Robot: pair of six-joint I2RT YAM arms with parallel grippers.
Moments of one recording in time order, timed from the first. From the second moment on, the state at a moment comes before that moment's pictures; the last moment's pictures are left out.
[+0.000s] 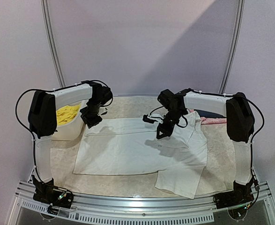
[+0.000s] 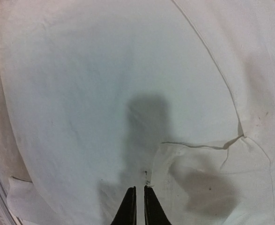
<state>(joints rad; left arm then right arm) -0.49 2.13 1.78 -1.30 -0.46 0.15 0.68 2.12 1.72 -0.93 -0.34 -0.48</state>
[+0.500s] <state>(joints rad) -0.64 2.11 1.89 -1.20 -0.30 0.03 0.54 1.97 1.57 -0.93 -0.38 -0.44</state>
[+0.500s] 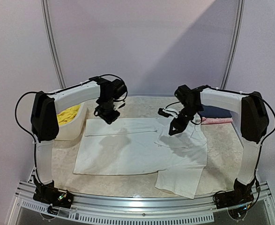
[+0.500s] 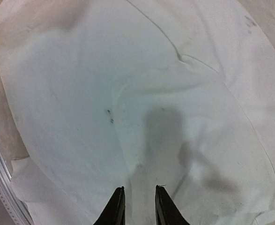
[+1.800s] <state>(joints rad) -0.85 2.39 1.91 -0.46 0.35 -0.77 0.06 2.00 1.50 -0.68 -0.43 -0.21</state>
